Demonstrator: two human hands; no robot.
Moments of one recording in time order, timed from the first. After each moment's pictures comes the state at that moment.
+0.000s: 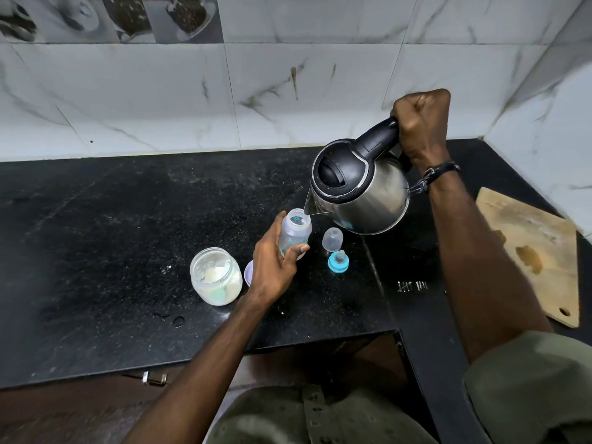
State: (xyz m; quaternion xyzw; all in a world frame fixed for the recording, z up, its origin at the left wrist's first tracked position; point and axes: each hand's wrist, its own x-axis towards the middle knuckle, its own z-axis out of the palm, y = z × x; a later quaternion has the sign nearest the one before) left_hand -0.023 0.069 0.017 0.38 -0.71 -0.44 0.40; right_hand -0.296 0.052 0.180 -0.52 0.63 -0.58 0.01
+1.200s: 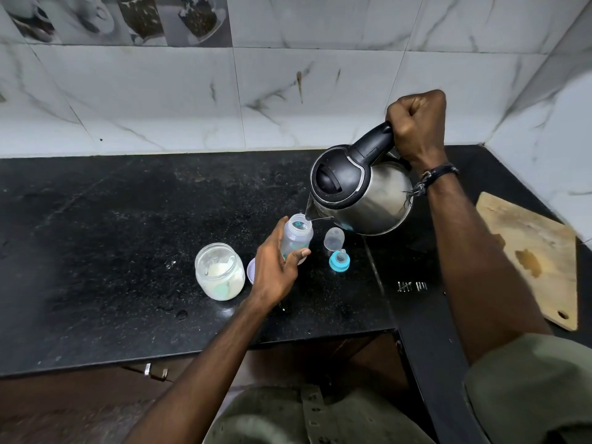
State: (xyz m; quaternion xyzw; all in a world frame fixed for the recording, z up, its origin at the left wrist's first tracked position) left_hand -0.015 0.084 0.017 0.40 -0.71 -0.43 0.39; right_hand -0.283 0.058 0.186 -0.54 0.64 -0.54 -0.02
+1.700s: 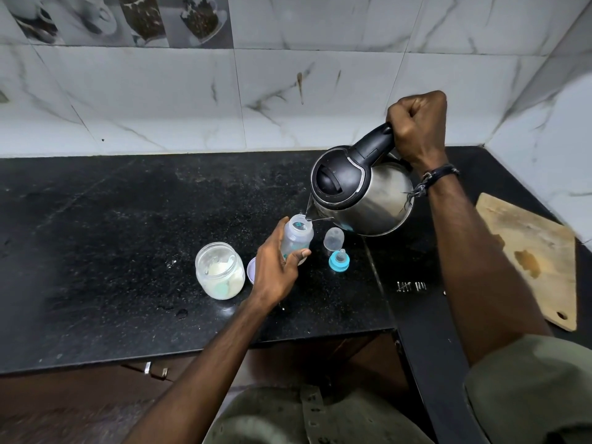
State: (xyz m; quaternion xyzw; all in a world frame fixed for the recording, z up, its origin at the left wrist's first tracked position) left_hand -0.014 0.088 0.017 0.40 -0.71 -0.43 0.39; right_hand -0.281 0.063 0.188 -0.55 0.64 -0.54 -0.03
